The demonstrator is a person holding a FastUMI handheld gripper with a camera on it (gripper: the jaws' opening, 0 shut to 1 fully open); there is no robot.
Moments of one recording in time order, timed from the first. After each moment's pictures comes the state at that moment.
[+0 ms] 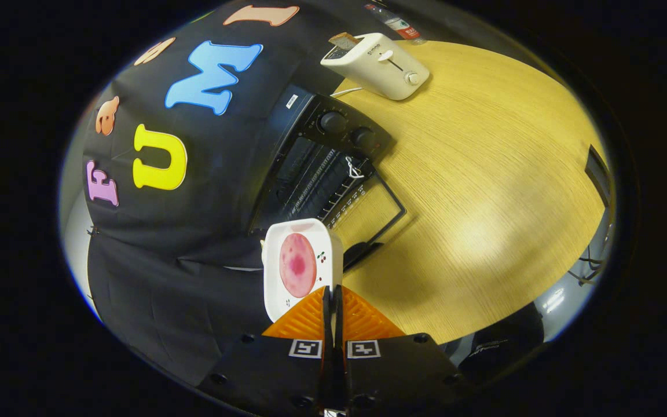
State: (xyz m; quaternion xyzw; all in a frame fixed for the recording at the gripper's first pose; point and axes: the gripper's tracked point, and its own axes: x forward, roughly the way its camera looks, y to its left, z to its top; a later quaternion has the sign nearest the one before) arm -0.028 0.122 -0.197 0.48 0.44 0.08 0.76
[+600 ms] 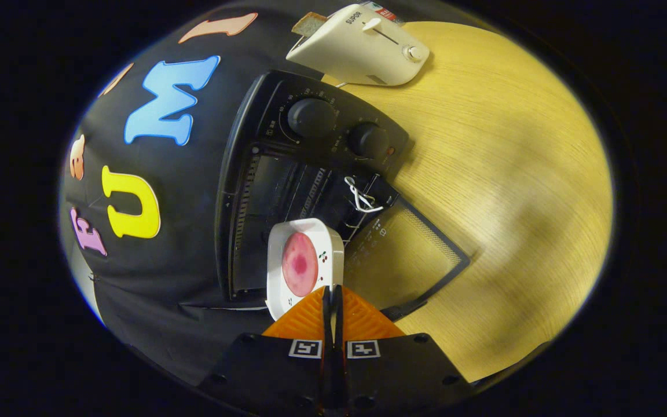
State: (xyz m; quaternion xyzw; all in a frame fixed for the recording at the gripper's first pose) arm 0.090 0.162 -0.251 0.55 0.41 0.03 0.73
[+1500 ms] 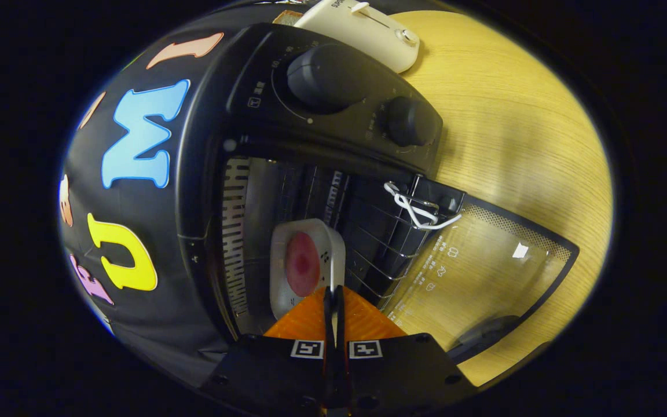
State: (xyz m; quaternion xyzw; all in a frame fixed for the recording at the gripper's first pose) arm 0.172 0.193 -0.262 0.61 0.35 -0.05 0.71
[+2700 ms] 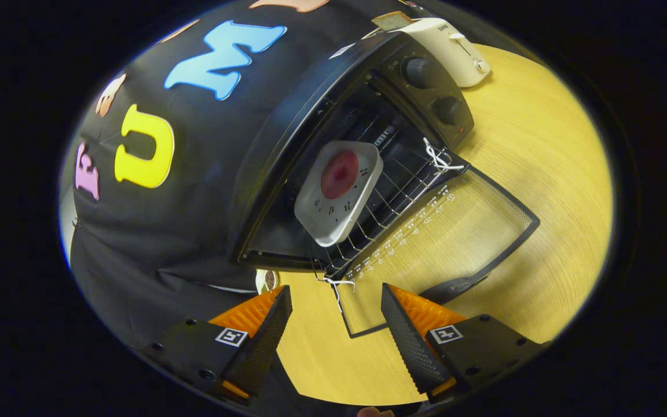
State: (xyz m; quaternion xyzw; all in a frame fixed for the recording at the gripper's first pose) arm 0.071 0.241 -0.230 0.43 0.40 0.07 0.80
